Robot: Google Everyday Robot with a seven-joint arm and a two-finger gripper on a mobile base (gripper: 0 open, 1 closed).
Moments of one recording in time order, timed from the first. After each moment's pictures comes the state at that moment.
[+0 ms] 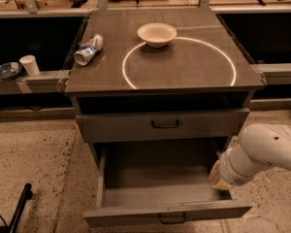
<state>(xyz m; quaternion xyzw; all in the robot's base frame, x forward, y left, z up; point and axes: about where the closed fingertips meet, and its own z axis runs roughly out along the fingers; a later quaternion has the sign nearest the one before) 0.429 -0.232 0.582 -0.65 0.75 0.05 0.12</state>
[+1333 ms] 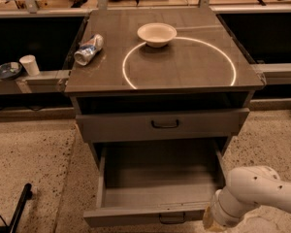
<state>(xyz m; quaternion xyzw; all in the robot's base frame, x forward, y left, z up) 0.339 -0.215 0.470 -0.68 0.73 0.12 0.05</state>
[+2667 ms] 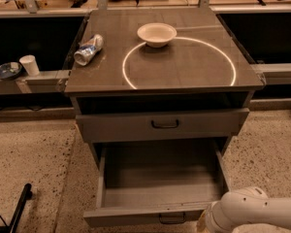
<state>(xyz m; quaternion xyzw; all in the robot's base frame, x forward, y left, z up) 0.347 -0.209 0.381 -0.61 0.78 0.10 0.09</state>
